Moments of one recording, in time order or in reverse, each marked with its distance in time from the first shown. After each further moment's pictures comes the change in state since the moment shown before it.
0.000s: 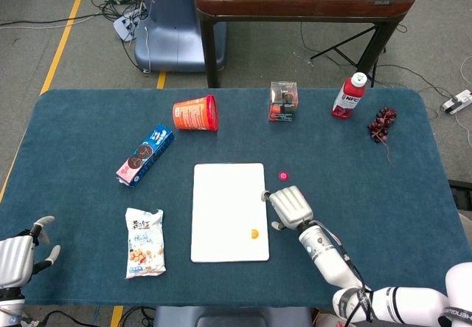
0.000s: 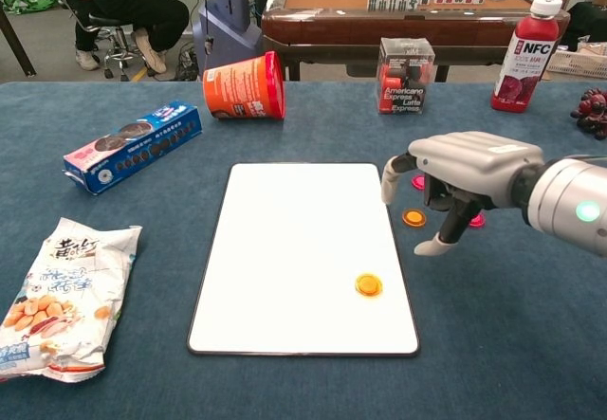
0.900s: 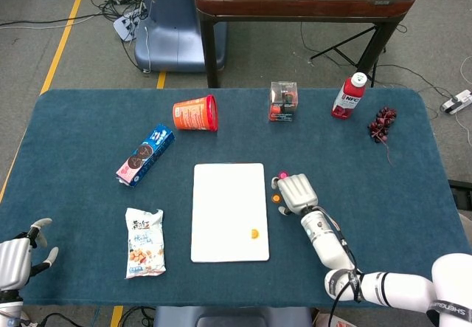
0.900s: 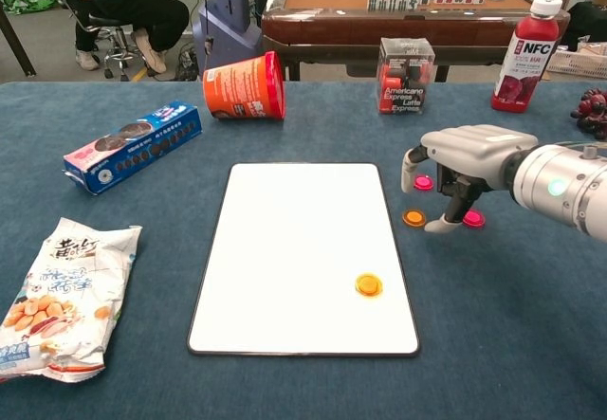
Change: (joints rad) left arm 0.012 -0.009 0.003 0.021 -0.008 0.001 -0.023; right arm 0.073 -0.045 0.028 0.141 0.174 -0.028 -0.041
